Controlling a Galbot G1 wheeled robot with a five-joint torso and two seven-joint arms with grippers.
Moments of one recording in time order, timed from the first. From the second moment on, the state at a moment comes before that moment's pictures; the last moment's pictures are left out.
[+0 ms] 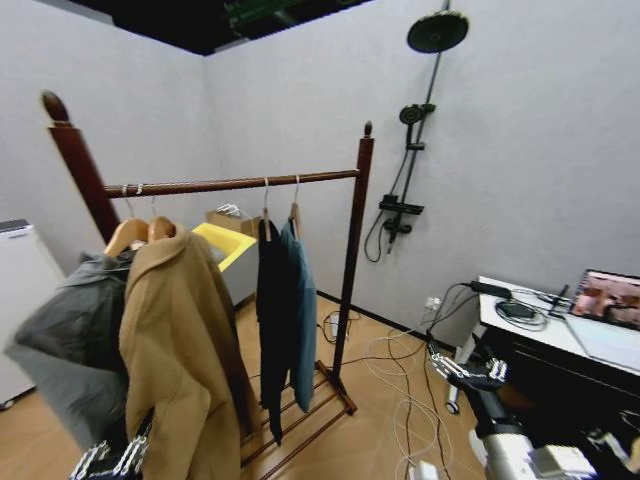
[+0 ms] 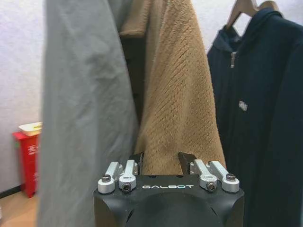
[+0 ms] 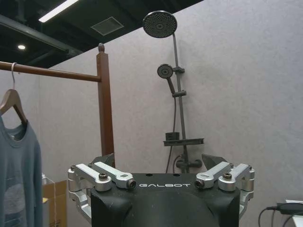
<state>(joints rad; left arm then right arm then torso) 2.02 -1.40 -0.95 -2.42 -0.44 0.00 0.09 -1.77 1.16 0.78 2.40 0.50 0.16 0.25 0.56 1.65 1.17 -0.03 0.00</state>
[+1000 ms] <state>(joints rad) 2.02 -1.40 -0.95 -2.42 -0.44 0.00 0.09 -1.77 1.16 0.78 2.40 0.50 0.16 0.25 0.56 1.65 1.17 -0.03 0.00</state>
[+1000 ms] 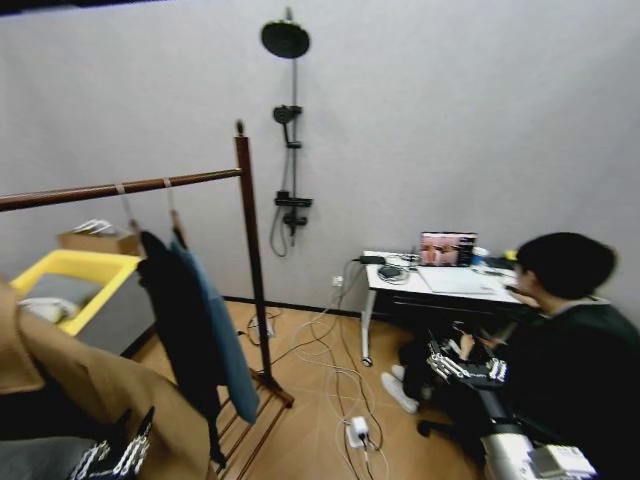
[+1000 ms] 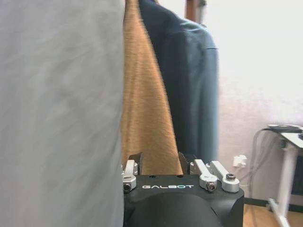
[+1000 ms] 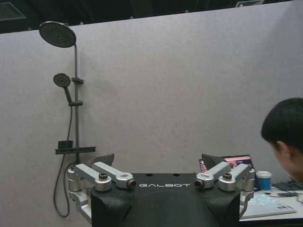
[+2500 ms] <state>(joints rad) 2.02 -1.40 -0.95 -2.42 -0.44 0.00 0.09 -1.77 1.16 0.78 2.40 0.50 0.16 0.25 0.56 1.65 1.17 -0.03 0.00</state>
